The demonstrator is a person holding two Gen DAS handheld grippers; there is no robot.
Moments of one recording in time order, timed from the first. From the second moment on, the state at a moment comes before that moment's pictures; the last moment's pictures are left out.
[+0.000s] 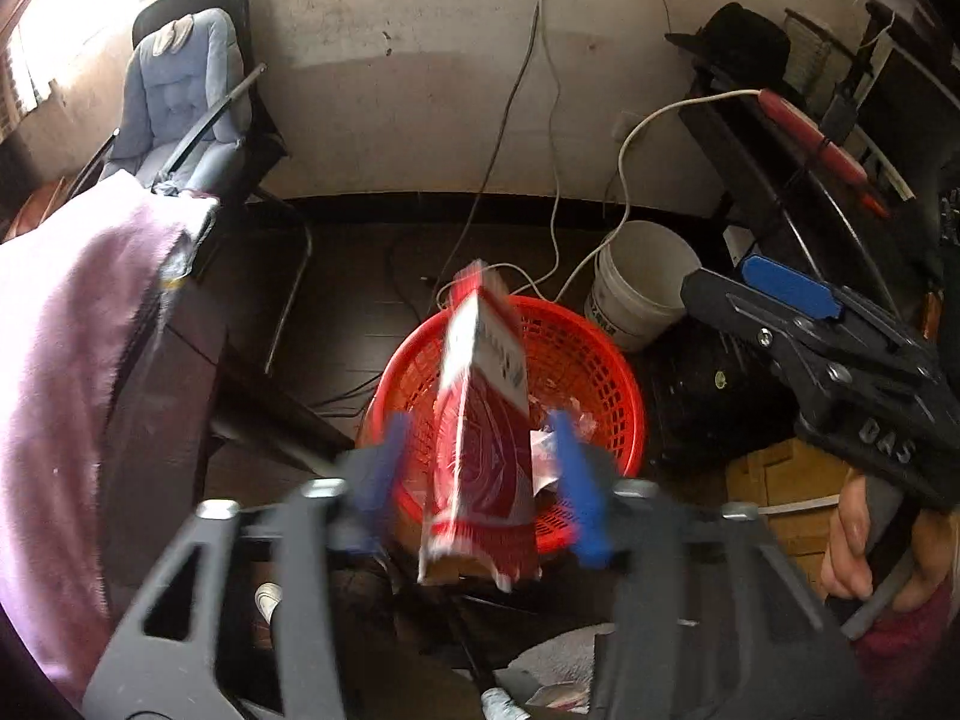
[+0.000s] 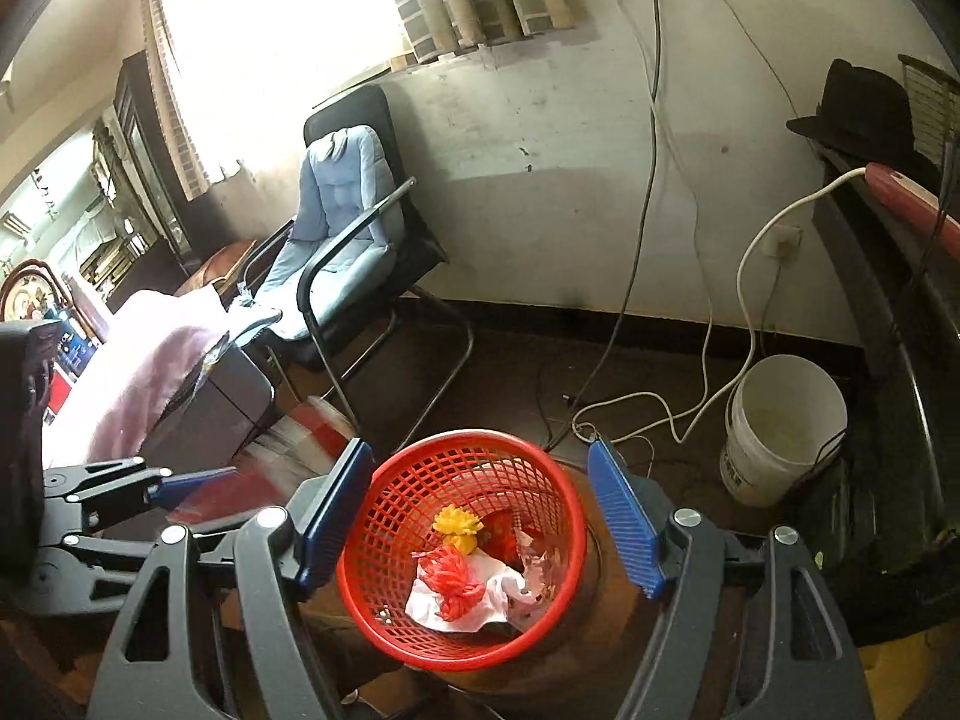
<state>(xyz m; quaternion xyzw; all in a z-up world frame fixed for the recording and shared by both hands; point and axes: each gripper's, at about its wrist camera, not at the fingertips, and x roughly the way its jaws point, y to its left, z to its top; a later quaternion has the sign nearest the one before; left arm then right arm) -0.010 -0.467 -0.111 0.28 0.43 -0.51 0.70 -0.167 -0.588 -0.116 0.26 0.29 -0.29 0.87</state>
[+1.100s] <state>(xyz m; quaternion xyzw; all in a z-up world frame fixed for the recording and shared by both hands) 0.179 -0.106 0.034 0.13 0.33 -0.11 0.93 -0.062 -0.446 -0.058 0.15 0.32 -0.15 0.92</state>
